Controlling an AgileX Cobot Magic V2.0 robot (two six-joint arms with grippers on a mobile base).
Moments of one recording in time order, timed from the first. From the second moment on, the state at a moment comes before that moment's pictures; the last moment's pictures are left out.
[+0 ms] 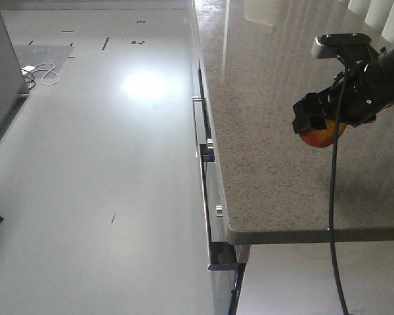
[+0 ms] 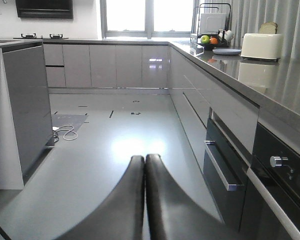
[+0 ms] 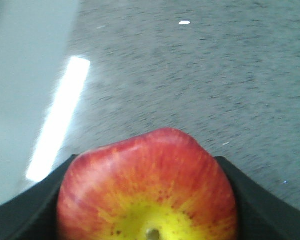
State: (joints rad) left arm 0.06 -0.01 0.02 -0.04 0.07 -0.06; right arm 0.09 1.65 -1.49 0.26 0.97 -0.31
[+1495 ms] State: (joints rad) left arm 0.06 -0.01 0.02 -0.04 0.07 -0.06; right arm 0.42 0.62 -0.70 0.38 0.94 -0.31
